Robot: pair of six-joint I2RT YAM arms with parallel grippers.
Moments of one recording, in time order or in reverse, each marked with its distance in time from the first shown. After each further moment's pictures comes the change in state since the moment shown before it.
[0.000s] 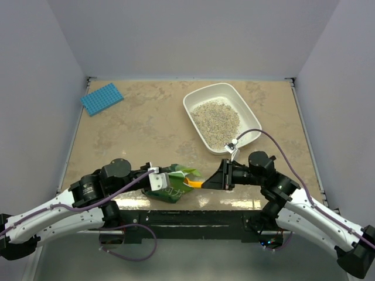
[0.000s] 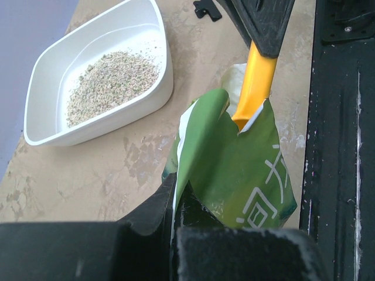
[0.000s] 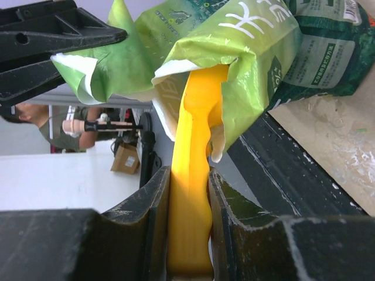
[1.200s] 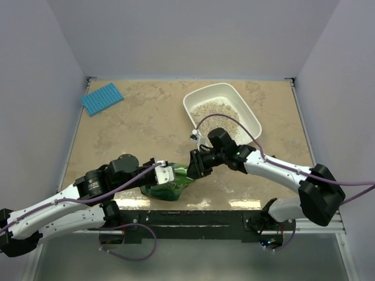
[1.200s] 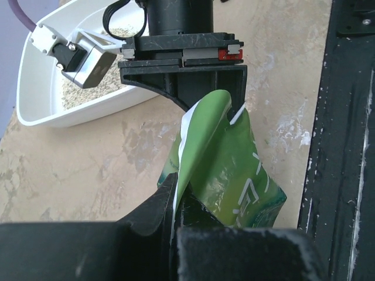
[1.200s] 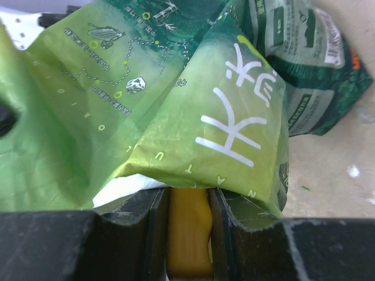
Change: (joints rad) left arm 0.007 0.090 0.067 -0.035 -0.071 -0.045; right arm 0.003 0.711 0.354 -0.056 -0.139 -0.421
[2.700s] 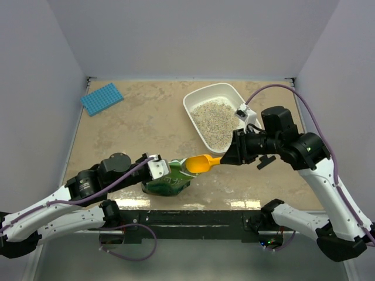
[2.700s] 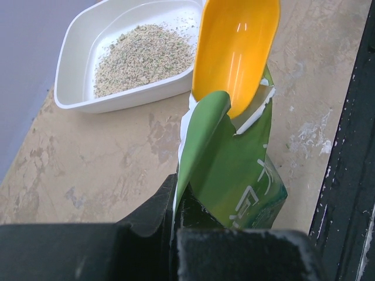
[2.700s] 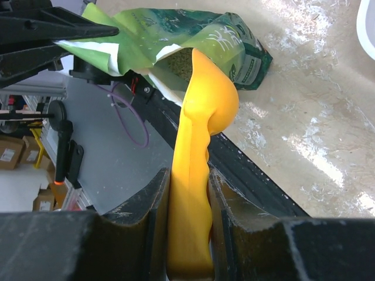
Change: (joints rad) left arm -0.004 -0.028 0.064 -0.064 -0.091 -0.037; right arm -0.257 -0.380 0.540 -0.907 0.179 -0.229
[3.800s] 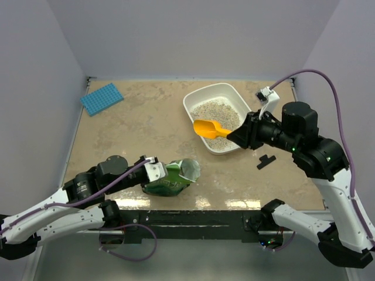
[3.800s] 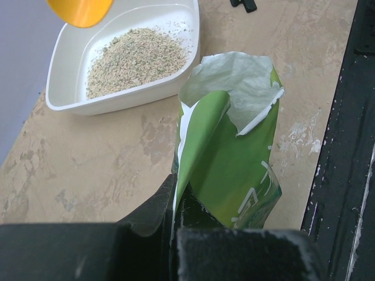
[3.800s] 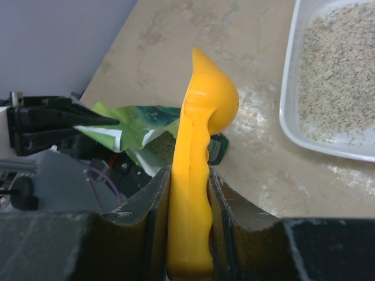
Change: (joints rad) left arm 0.000 -0.047 -0.034 0.002 0.029 -0.011; right arm -0.002 -0.027 0.113 0.183 0.275 -0.006
